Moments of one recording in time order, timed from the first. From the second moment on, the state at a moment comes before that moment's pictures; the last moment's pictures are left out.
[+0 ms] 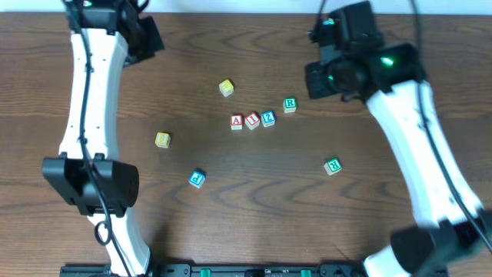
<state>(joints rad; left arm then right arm) -0.06 2.05 2.22 -1.36 -0.04 -0.40 0.31 1.75 1.82 -1.16 -0.03 0.06</state>
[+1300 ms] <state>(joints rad) -0.37 2.06 1.50 -0.88 0.04 -0.73 0.31 2.12 1.66 -0.92 -0.31 0.01</state>
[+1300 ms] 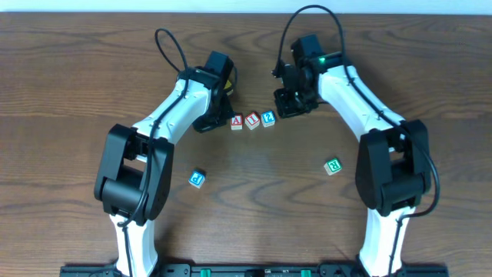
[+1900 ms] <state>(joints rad) -0.35 2.06 1.49 -0.86 0.04 -0.72 0.34 2.17 1.66 -0.82 -0.15 0.07</state>
